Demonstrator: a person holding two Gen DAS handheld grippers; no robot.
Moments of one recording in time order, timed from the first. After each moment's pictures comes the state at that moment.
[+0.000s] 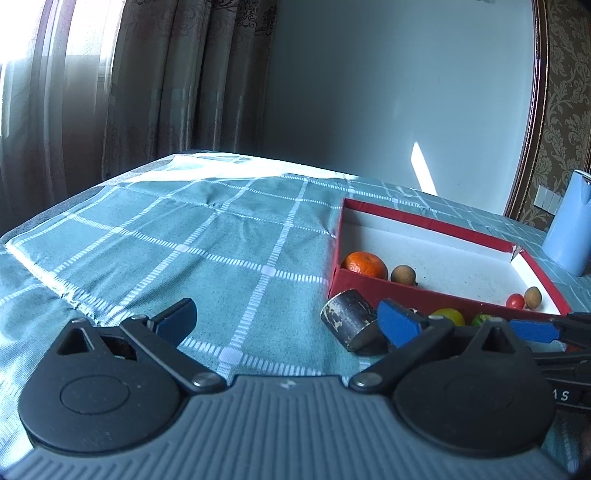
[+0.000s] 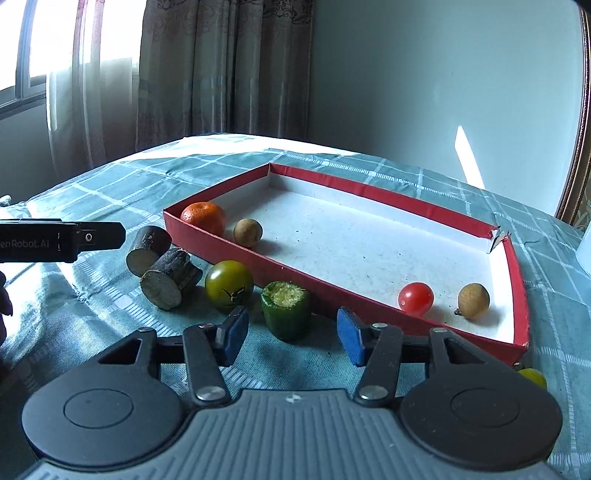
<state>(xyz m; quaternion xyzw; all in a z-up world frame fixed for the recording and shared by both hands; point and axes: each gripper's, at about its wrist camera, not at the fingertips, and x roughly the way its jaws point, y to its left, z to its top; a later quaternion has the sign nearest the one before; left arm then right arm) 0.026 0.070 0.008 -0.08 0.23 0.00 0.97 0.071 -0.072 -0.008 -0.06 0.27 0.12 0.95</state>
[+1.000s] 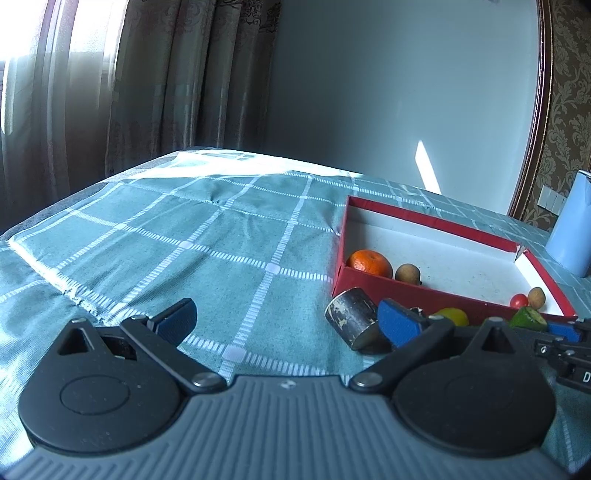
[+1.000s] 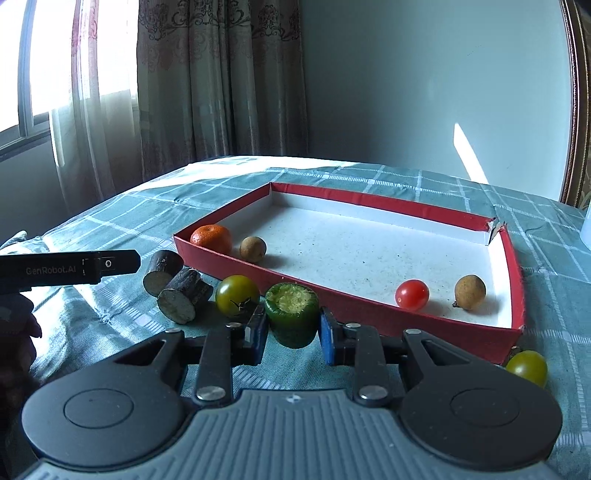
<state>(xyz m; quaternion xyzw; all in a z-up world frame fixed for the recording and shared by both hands) 0.027 0.071 0.006 -0.08 0.24 0.01 0.97 0.046 -0.099 0.005 0.00 0.24 0.14 0.96</state>
